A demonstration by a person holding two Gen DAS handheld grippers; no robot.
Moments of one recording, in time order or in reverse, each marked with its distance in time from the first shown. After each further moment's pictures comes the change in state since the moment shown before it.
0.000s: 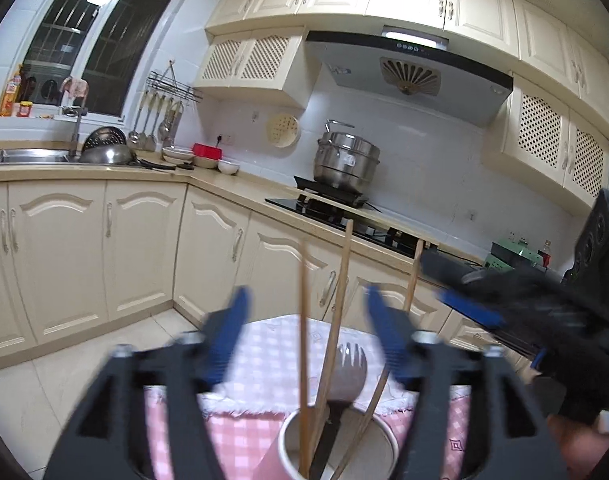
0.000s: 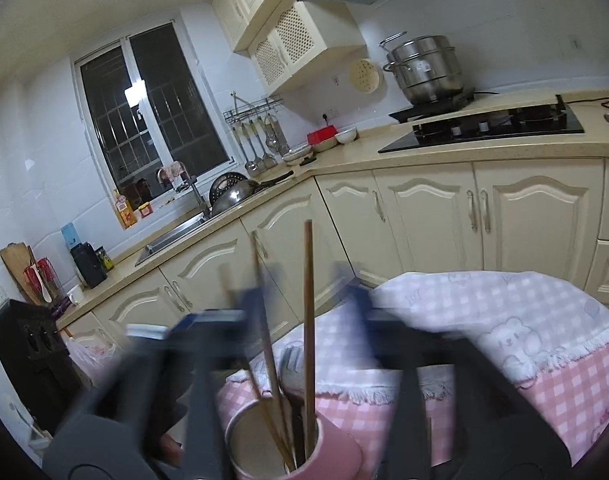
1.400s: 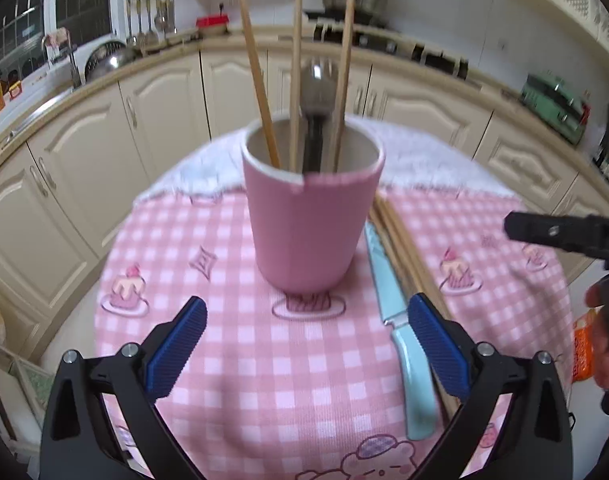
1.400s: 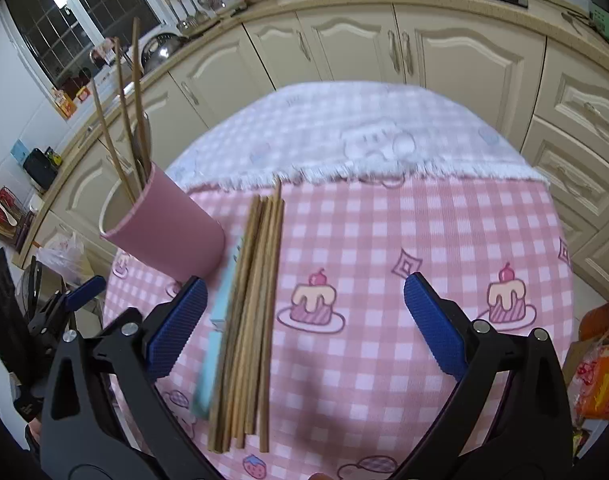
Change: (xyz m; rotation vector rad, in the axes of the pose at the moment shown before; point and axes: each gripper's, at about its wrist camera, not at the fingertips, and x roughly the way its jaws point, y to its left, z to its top) left arm -0.022 -0.047 -0.102 0.165 0.637 0.197; right arm -0.045 -0.095 -0.071 0.019 0.643 -0.208
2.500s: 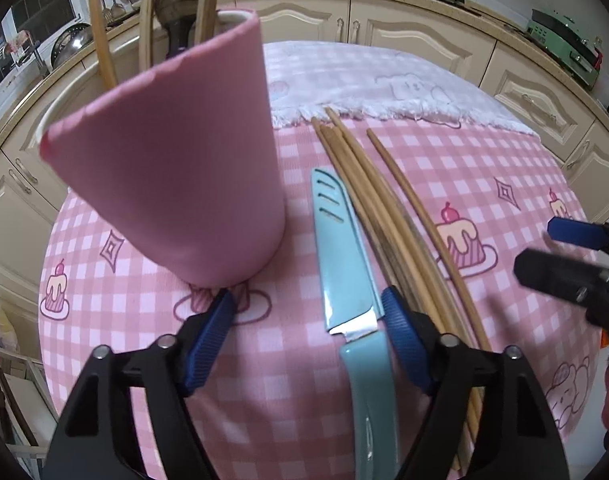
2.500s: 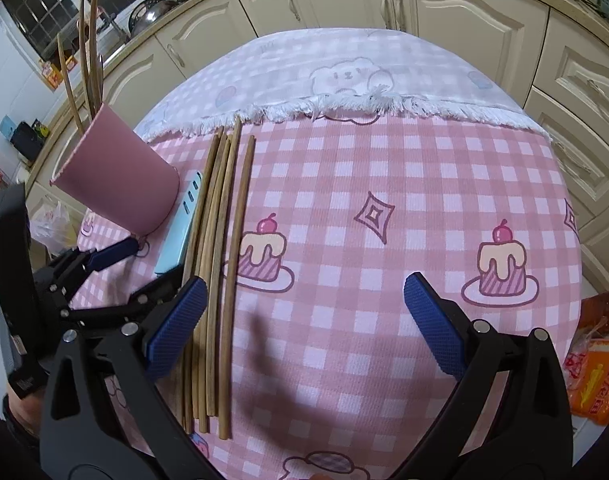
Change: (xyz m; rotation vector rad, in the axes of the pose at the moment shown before) left arm 0.076 -0.065 0.012 0.081 0.202 0.023; right arm 0.026 -0.023 -0.019 -0.039 0.124 -0.046
